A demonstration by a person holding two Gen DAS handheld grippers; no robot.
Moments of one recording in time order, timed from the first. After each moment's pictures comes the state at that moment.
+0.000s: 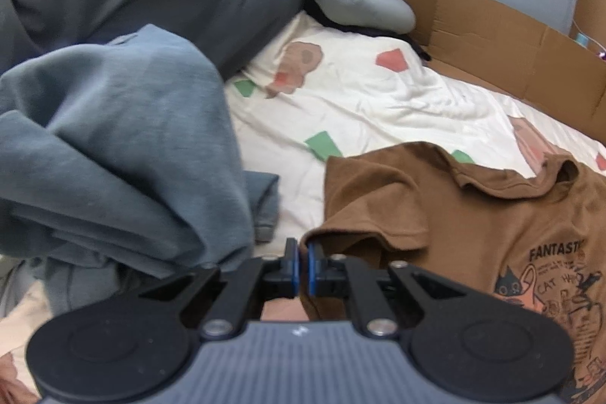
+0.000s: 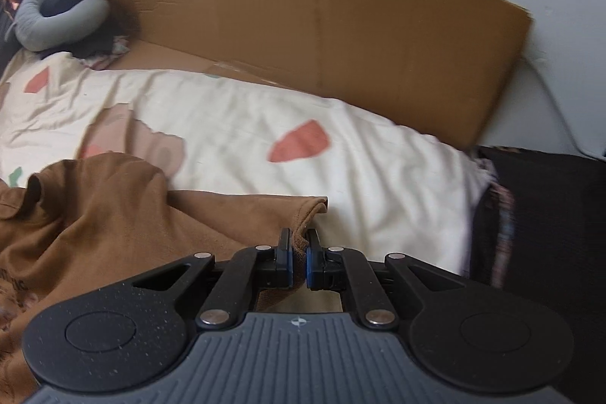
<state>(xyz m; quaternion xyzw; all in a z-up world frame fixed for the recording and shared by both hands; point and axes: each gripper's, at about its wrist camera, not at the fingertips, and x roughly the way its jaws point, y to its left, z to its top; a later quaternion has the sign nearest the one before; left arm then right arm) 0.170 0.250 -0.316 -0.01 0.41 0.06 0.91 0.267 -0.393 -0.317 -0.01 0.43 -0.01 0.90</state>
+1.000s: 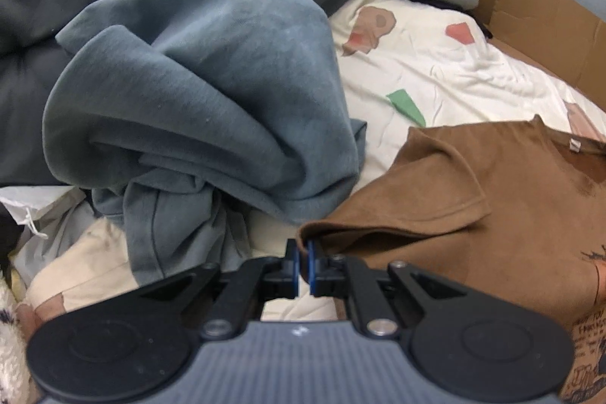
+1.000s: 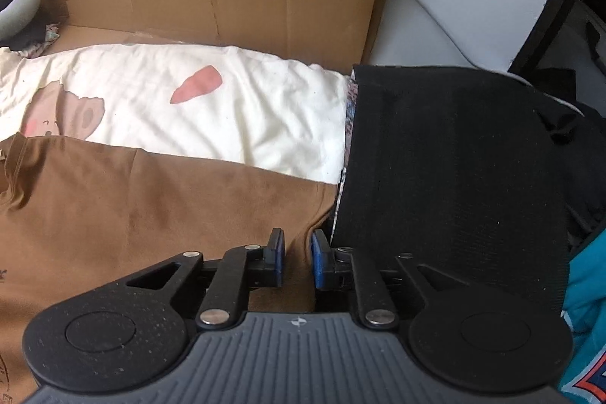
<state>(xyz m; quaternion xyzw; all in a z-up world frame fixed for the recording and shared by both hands) 0.135 0.290 -0.324 -0.01 0.46 0.14 0.88 0.209 -0.443 -0.314 0.00 0.48 -0.11 0.87</state>
